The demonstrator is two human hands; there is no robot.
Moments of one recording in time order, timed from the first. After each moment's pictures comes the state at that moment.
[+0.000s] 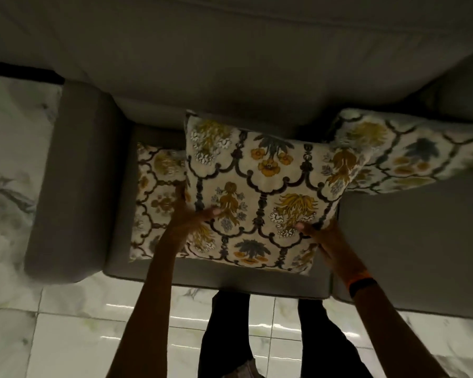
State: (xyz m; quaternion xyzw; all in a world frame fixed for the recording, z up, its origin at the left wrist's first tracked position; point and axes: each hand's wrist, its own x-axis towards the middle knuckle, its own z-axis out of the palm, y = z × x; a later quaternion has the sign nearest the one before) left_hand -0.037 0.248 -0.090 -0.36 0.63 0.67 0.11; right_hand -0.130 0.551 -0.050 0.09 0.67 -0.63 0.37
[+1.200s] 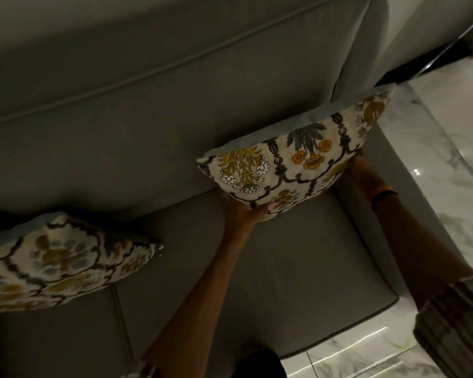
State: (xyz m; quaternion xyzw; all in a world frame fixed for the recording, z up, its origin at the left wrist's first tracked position) left_hand -0.447 1.075 -0.159 -0.05 0.78 0.62 0.10; right_hand -0.528 1.361 -0.133 0.28 0.74 -0.60 0.09
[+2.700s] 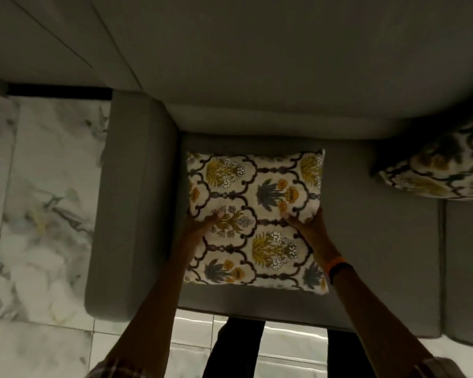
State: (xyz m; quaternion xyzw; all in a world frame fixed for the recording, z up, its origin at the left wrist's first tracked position) left_hand 0.009 0.071 -0.226 -0.50 0.58 0.62 0.17; right_hand -0.095 0.332 -0.219 0.21 0.75 -0.53 0.34
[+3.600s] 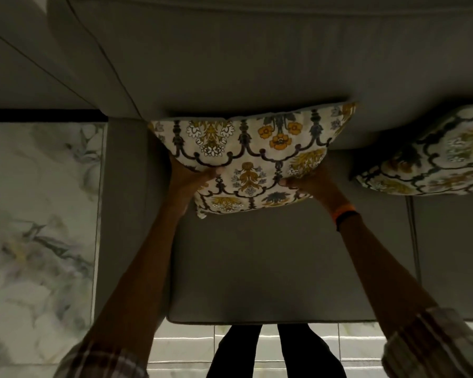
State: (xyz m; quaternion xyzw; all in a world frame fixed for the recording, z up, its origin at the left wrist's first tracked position) left_hand -0.119 0.009 -0.143 -0.33 0.71 0.62 0.03; right_hand -0.214 0.305 -0.162 0.03 0.83 -0.49 0.28
